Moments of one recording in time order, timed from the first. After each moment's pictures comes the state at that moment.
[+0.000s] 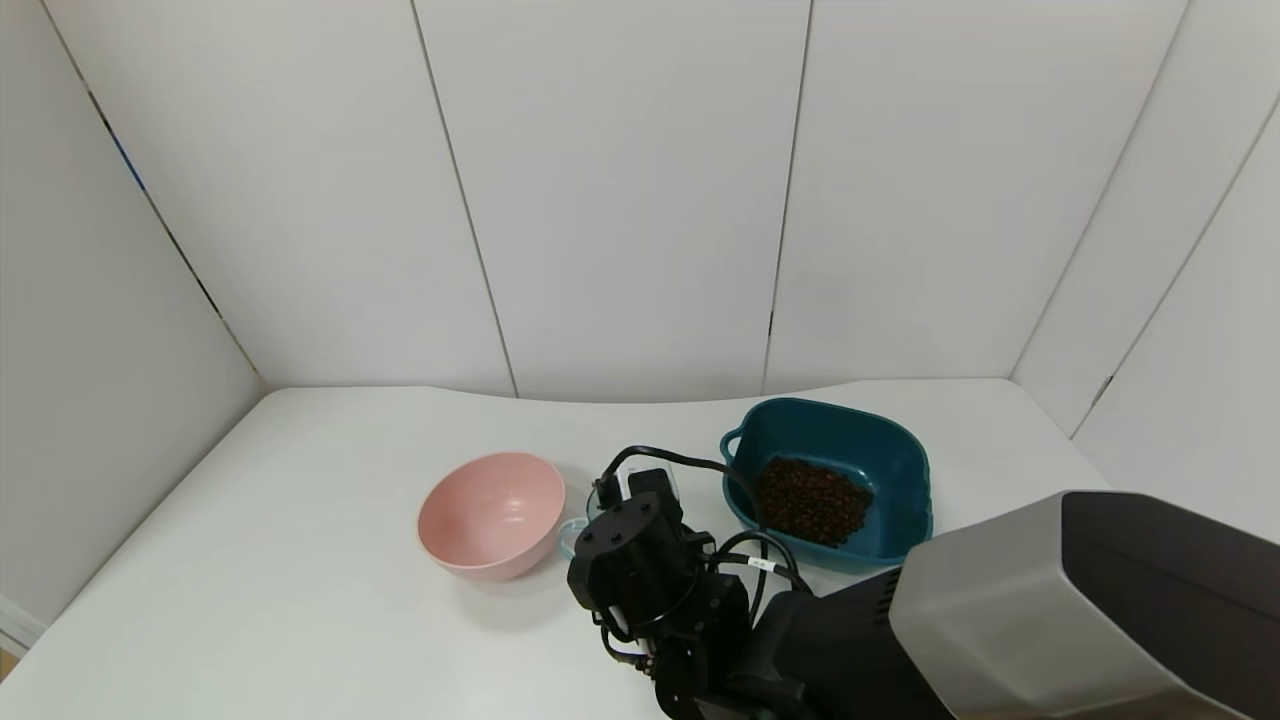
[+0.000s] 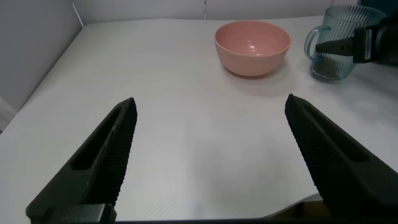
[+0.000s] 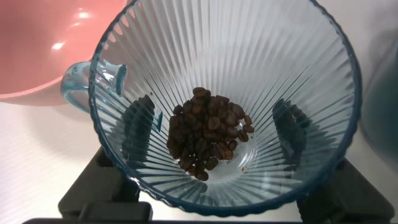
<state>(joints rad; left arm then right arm) 0.00 0.00 0.00 0.00 0.00 0.01 0.96 2.33 -1.34 -0.46 -0.58 0.36</state>
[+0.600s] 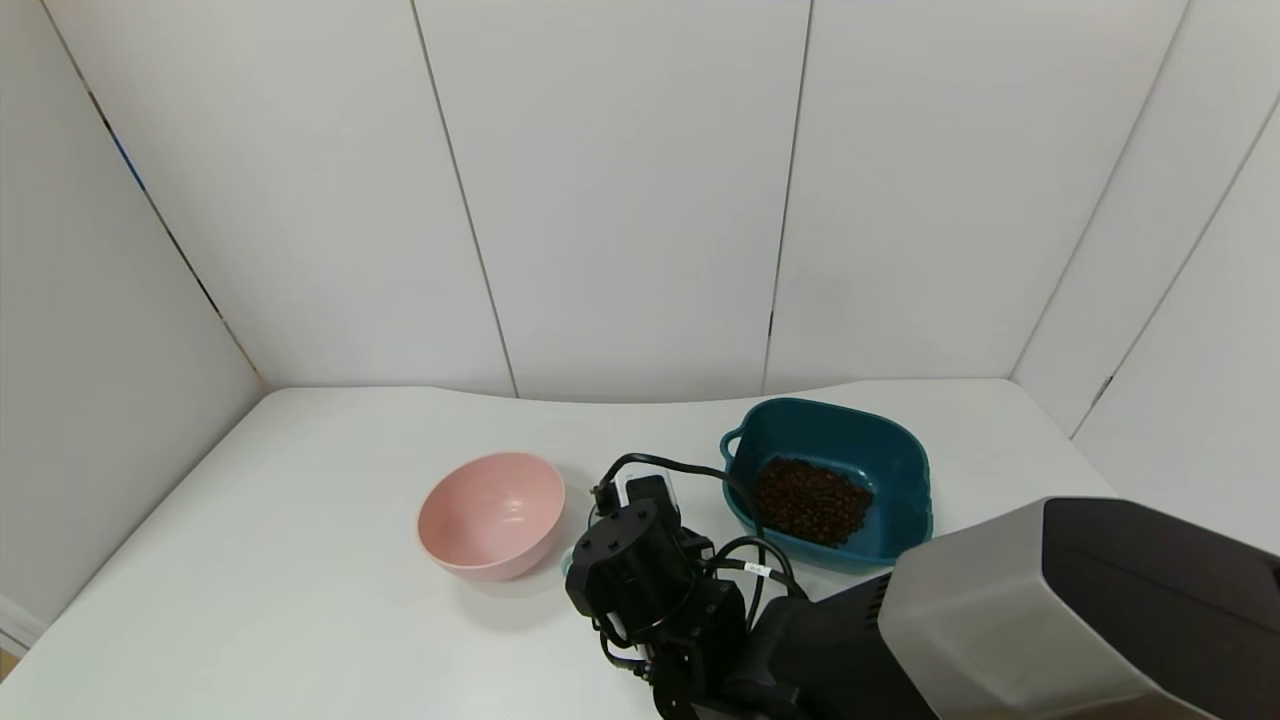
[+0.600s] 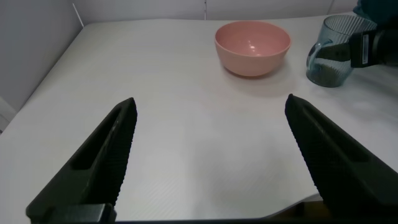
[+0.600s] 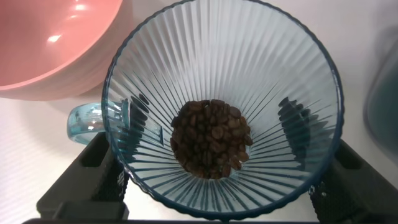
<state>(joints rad) 0.00 0.00 0.00 0.00 0.00 0.01 0.97 2.34 -1.34 -0.46 -0.58 0.36</state>
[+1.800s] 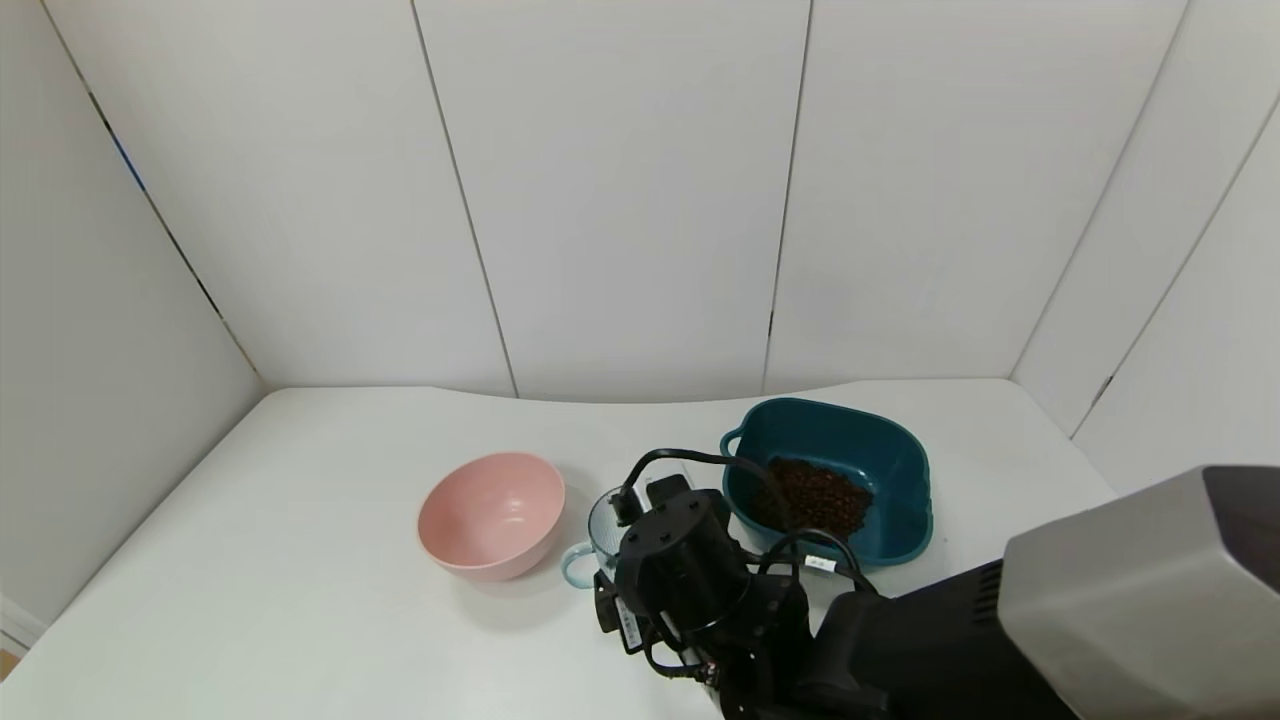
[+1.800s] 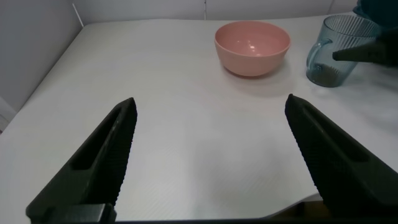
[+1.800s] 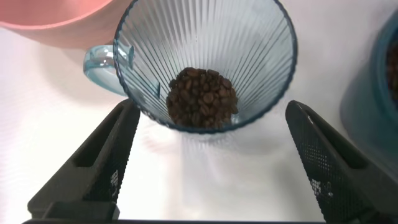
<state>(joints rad) 0.00 0.00 0.00 0.00 0.00 0.01 0.95 2.19 -1.17 -0.44 -0.44 0.27</state>
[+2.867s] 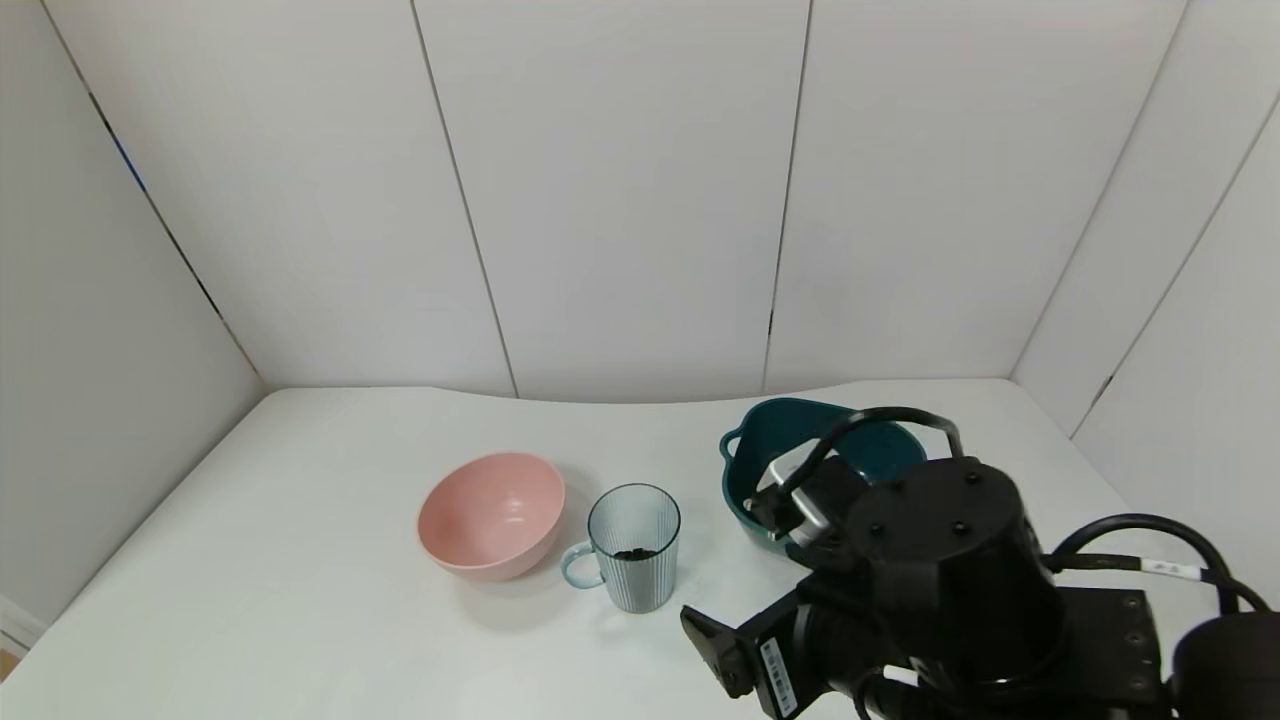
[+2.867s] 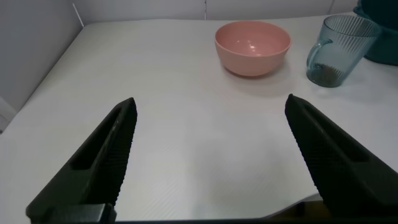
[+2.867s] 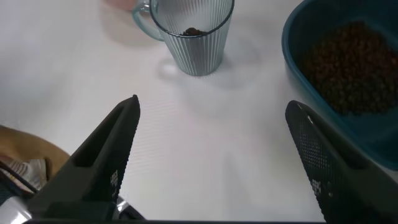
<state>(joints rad) 0.00 0.00 0.00 0.00 0.00 0.01 0.94 1.72 -0.84 -0.33 -0.28 0.21</state>
